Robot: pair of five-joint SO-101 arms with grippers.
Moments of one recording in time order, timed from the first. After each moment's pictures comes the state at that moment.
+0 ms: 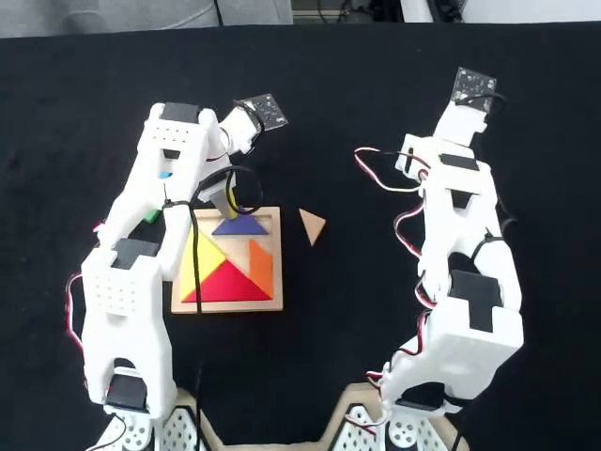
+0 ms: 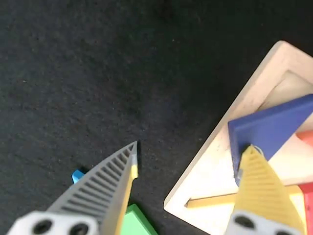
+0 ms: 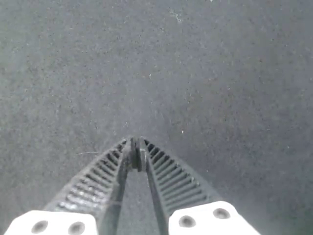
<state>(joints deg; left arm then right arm) 3.9 36.4 -22.8 73.7 -53.1 11.5 14.1 18.2 29.1 -8.4</state>
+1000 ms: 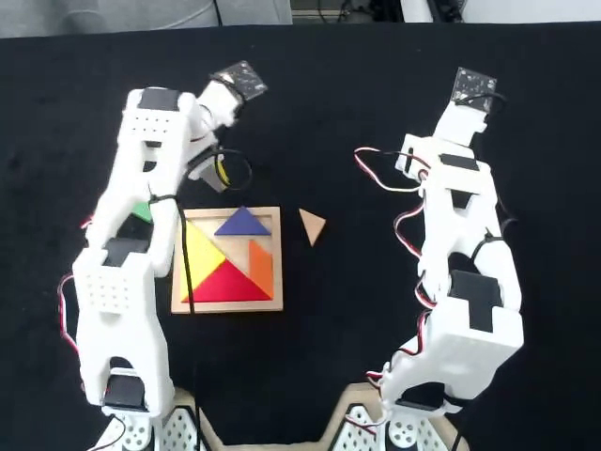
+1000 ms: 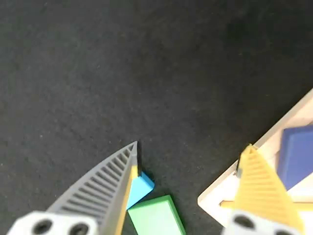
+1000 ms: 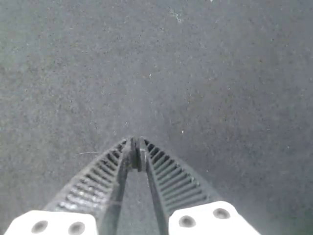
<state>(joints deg) 0.2 36.4 -30.7 74.1 -47.8 11.5 14.1 18.2 29.1 -8.4</state>
